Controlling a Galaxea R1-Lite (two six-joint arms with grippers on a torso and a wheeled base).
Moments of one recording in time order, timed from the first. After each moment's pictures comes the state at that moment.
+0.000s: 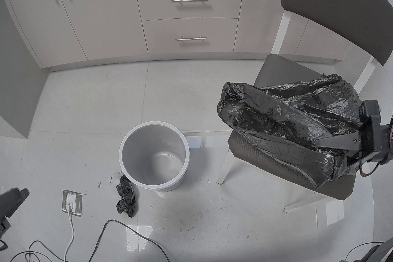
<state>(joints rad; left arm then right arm) -0.36 0.44 -0.47 0.08 -0.22 -0.70 0.20 1.29 -0.66 -0.33 1.00 0.69</state>
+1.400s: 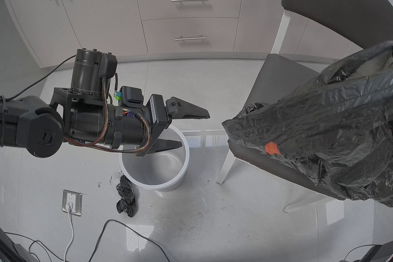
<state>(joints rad) -0.52 1.72 -1.07 -0.17 -0.58 -0.86 0.27 1.08 -1.02 -0.26 1.09 0.84</state>
